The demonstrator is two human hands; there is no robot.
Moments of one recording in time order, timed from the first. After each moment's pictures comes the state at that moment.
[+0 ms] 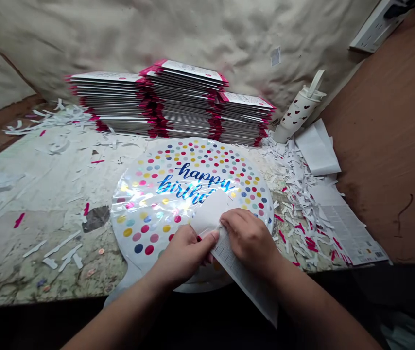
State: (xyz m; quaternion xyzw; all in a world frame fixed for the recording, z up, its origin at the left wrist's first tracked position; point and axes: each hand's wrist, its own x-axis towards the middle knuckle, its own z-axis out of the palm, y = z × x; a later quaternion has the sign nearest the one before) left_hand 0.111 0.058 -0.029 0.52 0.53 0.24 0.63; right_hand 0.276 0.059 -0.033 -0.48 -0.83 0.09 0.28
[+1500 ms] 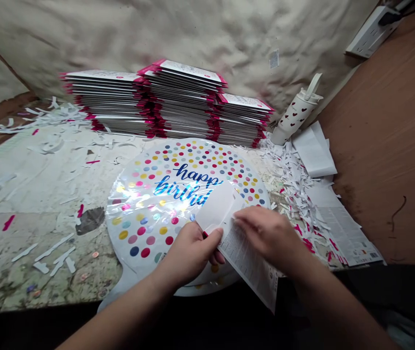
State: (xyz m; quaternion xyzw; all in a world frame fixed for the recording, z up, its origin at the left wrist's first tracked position) left_hand 0.123 0.062 -0.021 0.51 0.51 0.23 0.65; right_hand 0.319 0.067 -0.003 -0.51 -0.84 0.05 0.20
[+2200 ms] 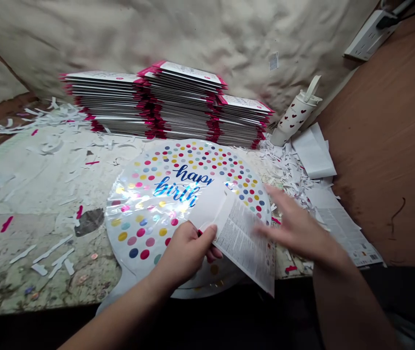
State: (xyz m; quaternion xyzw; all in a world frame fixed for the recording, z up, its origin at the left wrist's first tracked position) left_hand 0.122 0.061 -0.020 0.51 0.52 0.25 0.64; right_hand 0.348 0.070 -0.003 -0.61 -0.79 0.00 0.11
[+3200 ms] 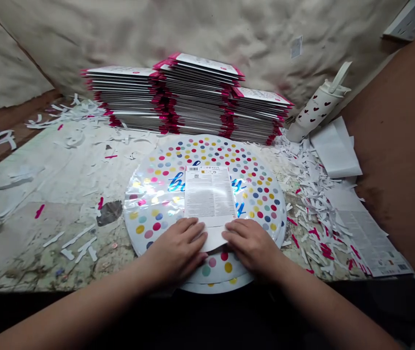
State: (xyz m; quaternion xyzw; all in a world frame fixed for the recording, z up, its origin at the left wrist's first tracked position) left_hand 0.051 0.066 -0.071 0.94 0.31 0.10 0.07; right_hand 0.286 0.060 -0.082 -0.37 -0.90 0.06 0.20
